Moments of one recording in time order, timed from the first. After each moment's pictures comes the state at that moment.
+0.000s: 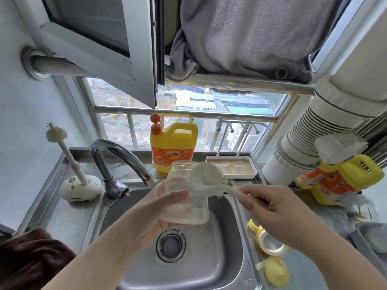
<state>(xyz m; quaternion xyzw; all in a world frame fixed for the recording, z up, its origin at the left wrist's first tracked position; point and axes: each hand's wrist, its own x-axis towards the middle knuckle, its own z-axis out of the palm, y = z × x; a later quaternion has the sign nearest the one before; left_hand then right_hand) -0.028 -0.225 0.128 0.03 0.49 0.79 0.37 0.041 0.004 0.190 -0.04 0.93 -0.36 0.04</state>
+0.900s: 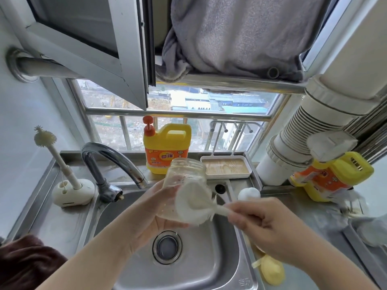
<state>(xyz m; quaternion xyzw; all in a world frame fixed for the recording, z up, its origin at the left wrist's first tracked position) -0.031 -0.218 0.134 0.03 0.50 0.79 0.37 0.054 0.006 0.181 -0.06 0.91 -0.41 0.09</state>
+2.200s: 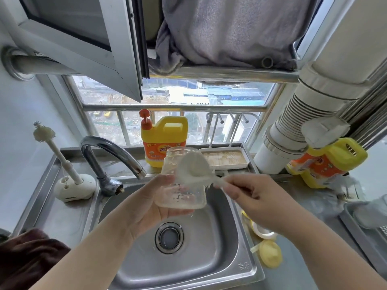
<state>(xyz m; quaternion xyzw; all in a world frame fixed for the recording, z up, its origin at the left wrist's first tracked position) -0.032 -0.217 0.124 0.01 0.44 0.80 0.40 0.047 0.000 0.181 -0.03 0.92 -0.40 0.05</state>
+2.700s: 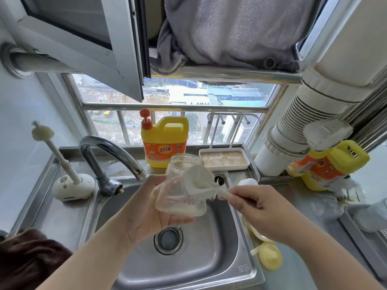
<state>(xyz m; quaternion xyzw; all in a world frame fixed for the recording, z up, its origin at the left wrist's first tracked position) -0.033 -0.222 0.113 0.00 0.38 0.80 0.47 0.052 0.001 0.174 -0.01 0.91 -0.42 0.08</state>
